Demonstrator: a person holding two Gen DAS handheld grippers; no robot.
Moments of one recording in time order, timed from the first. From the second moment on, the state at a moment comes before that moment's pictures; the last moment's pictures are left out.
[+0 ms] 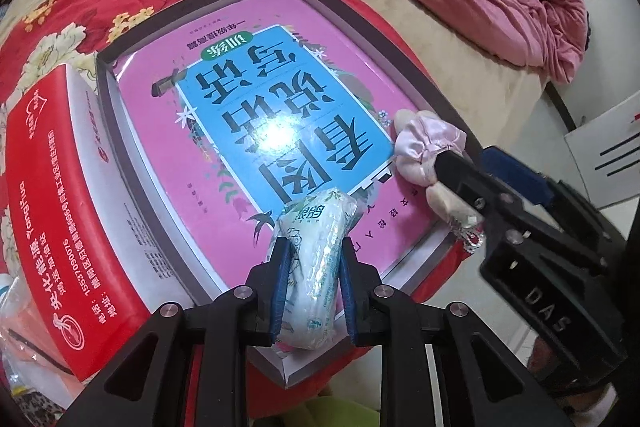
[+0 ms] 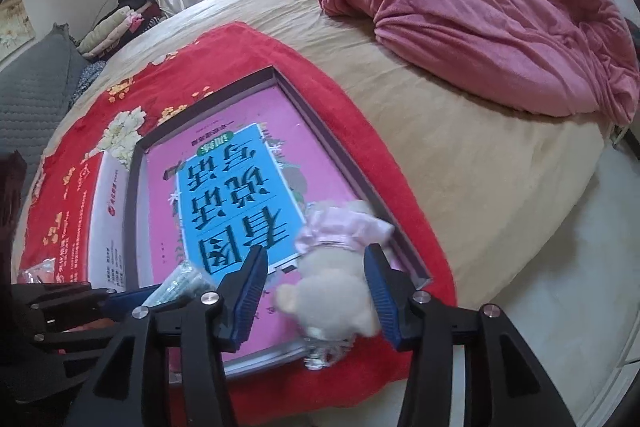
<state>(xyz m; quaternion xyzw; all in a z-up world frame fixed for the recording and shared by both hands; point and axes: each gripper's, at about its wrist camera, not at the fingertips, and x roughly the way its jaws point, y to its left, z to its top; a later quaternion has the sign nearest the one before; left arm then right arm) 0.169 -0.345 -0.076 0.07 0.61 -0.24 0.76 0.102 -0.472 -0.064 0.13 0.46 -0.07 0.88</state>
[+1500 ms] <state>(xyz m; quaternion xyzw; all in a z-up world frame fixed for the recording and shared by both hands) 0.154 -0.324 -0.059 0.06 0.60 -0.25 0.76 0.090 -0.469 -0.072 0.05 0.52 -0.09 0.85</state>
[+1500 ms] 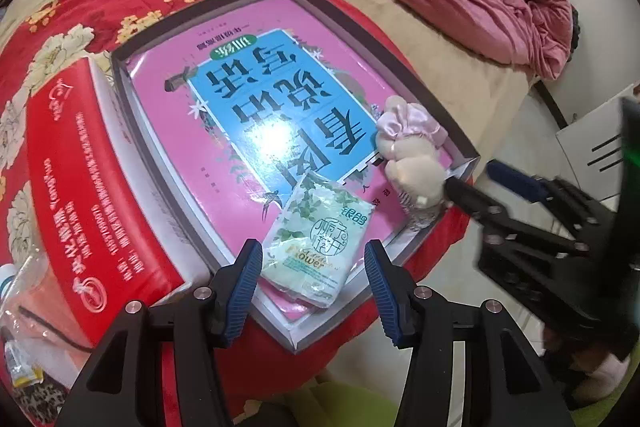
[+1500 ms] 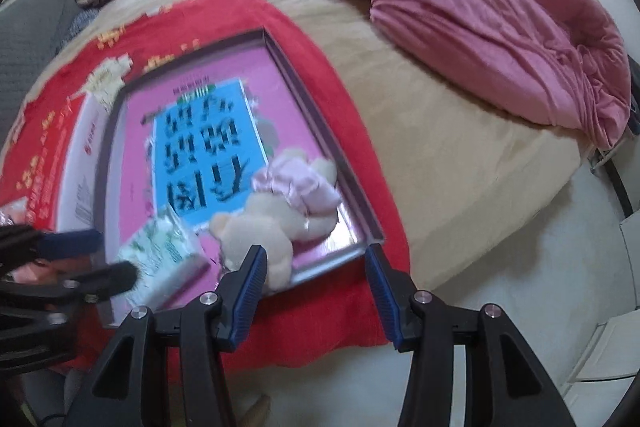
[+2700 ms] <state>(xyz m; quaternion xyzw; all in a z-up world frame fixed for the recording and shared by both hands) 0.125 -0.263 -0.001 0.02 0.55 -0.24 0.80 0.067 -0.432 -0.001 0.07 0.48 -0.06 0.87</state>
